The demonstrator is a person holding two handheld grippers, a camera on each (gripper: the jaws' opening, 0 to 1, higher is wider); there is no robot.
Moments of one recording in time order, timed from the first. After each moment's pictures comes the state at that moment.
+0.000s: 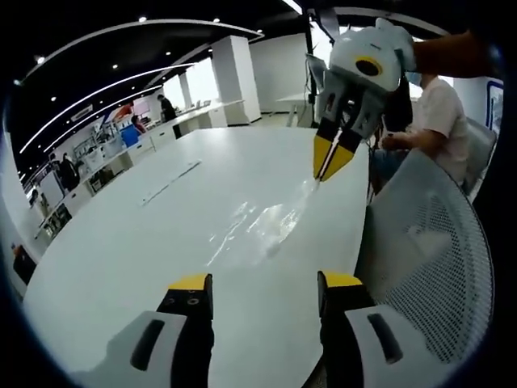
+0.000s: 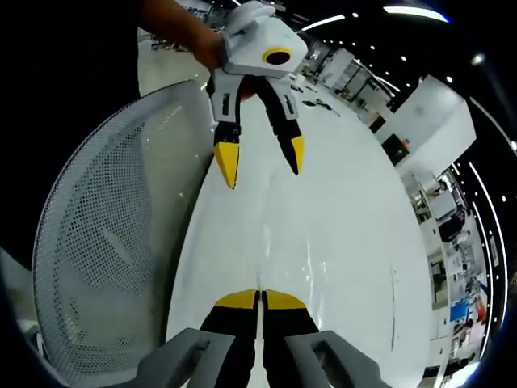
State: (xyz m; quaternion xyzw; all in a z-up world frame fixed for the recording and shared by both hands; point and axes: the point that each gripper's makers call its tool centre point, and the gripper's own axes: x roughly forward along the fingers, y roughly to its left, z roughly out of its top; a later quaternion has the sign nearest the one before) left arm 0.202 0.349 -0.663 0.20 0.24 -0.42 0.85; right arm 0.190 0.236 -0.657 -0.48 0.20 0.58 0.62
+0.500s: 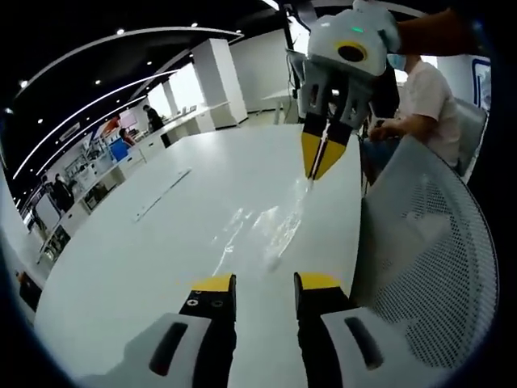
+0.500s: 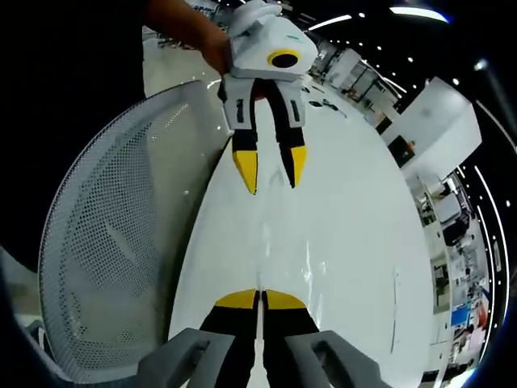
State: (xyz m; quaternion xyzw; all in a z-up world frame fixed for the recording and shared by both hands) left arm 0.201 0.337 -0.659 0.24 0.23 -0.45 0.83; right arm 0.188 0.237 -0.655 -0.49 0.21 0.59 0.61
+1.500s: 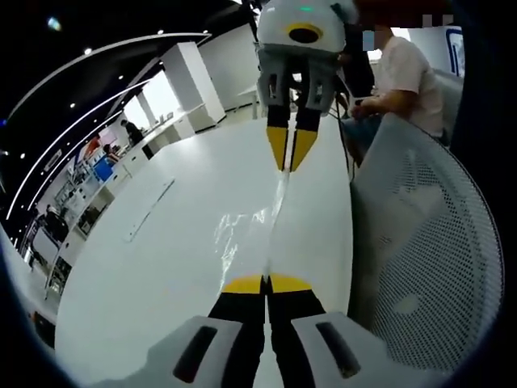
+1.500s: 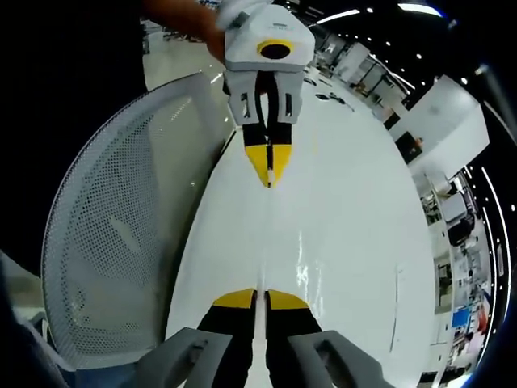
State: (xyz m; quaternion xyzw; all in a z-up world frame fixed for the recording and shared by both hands) left arm 0.197 0.326 -0.662 0.30 0.21 -0.48 0.79; right arm 0.194 0.230 -0.654 -0.50 0.23 0.59 0.59
